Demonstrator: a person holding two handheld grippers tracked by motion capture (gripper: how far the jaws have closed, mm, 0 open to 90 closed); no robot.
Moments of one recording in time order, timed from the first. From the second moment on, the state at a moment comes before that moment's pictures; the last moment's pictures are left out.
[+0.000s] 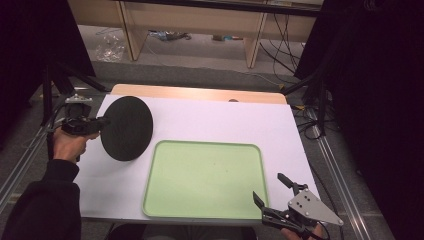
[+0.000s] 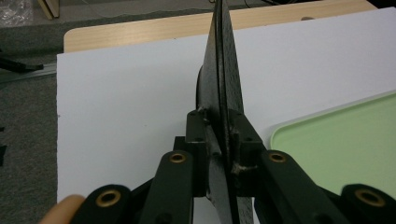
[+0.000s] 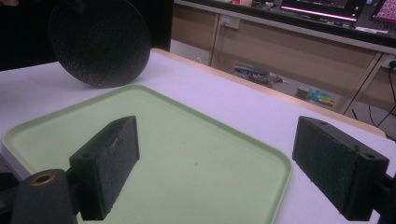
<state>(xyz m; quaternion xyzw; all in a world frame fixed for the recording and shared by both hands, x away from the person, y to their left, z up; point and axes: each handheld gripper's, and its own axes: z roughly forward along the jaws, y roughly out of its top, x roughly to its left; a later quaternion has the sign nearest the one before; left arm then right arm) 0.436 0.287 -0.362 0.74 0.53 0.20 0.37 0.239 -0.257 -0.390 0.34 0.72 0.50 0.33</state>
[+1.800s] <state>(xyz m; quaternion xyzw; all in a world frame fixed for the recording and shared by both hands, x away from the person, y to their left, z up) 0.440 0.263 -0.381 0.76 0.48 0.24 0.38 0.238 -0.255 -0.390 0.33 0.73 0.50 0.33</state>
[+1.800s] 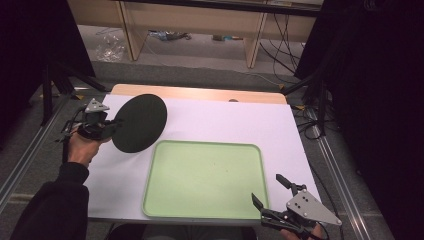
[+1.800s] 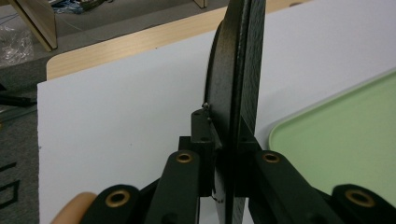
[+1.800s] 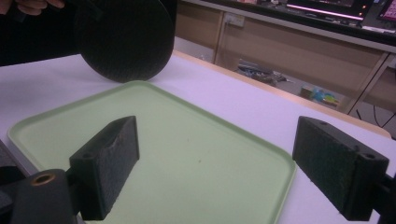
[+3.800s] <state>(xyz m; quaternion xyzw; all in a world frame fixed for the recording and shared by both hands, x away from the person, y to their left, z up) 0.444 0.290 -0.394 0.62 0.56 0.01 0.55 0.235 -0.257 -0.391 0.33 0.73 0.50 0.33</state>
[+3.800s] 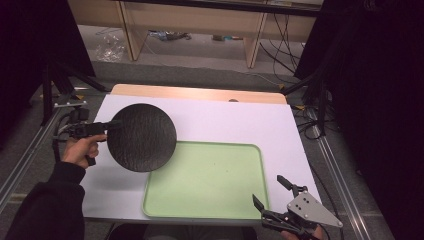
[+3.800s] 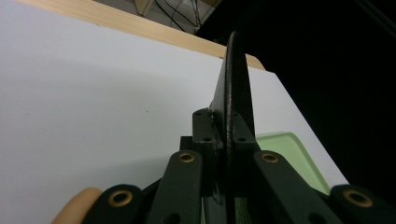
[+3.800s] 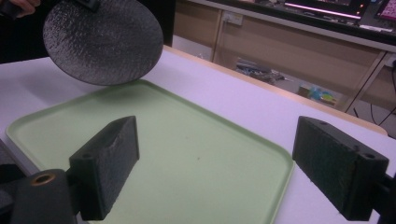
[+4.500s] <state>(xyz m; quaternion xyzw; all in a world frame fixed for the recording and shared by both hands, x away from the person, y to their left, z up) 0.443 0.218 -0.404 0.67 0.51 -0.04 0.53 0.235 -0.256 -0.391 0.33 0.73 0.50 0.33</state>
